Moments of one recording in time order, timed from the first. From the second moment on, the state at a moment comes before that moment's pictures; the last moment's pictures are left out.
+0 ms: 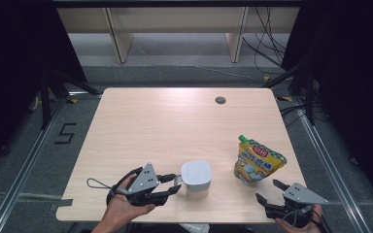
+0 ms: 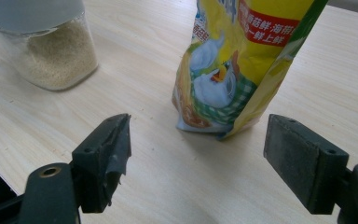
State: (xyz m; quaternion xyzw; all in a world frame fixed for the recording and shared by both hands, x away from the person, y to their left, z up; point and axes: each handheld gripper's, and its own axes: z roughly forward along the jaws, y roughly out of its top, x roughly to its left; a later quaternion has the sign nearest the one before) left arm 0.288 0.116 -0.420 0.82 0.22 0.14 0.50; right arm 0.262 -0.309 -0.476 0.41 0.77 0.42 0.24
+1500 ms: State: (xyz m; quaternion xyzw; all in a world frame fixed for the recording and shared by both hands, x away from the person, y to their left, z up) left arm 0.246 0.147 -0.488 0.85 0.30 0.15 0.42; right arm 0.262 -0.303 -0.478 0.38 0.80 0.41 0.22
